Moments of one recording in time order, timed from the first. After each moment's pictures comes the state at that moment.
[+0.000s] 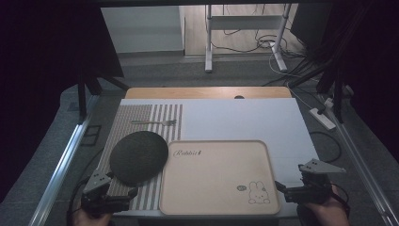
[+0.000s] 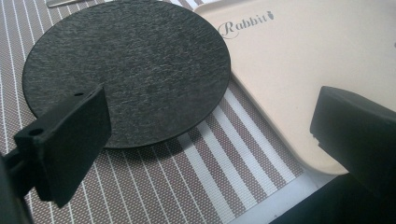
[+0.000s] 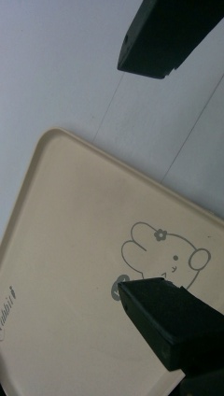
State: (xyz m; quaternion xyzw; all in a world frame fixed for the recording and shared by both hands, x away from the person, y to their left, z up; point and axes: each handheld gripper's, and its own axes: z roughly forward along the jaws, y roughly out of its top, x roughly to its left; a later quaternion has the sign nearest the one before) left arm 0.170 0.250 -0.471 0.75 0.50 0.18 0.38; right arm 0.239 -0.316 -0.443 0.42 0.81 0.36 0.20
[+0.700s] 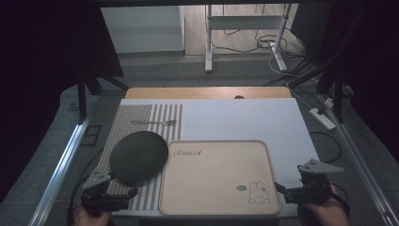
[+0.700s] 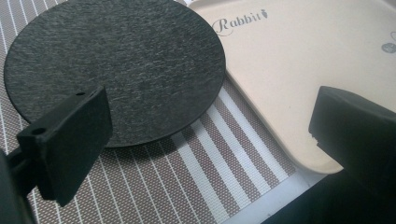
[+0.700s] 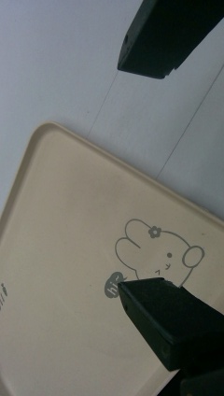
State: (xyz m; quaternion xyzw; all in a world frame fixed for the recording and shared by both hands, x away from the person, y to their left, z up) left arm 0.175 0.254 -0.473 0.75 0.51 0.16 0.39; right arm 0.240 -0.315 -0.444 0.42 0.82 0.35 0.19
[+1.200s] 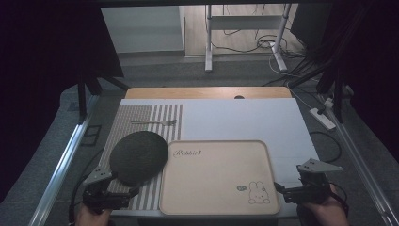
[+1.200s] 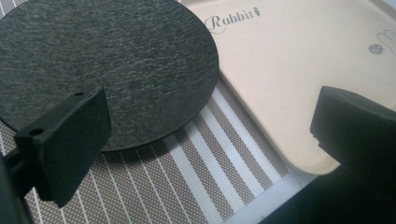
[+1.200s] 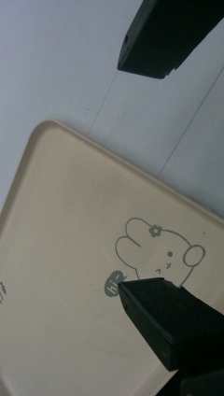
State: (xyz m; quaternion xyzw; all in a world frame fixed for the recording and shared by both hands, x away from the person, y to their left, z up) left arm 0.183 0.255 -0.475 0.76 0.50 0.13 0.40; right arm 0.242 -0.314 -0.445 0.42 0.82 0.35 0.19
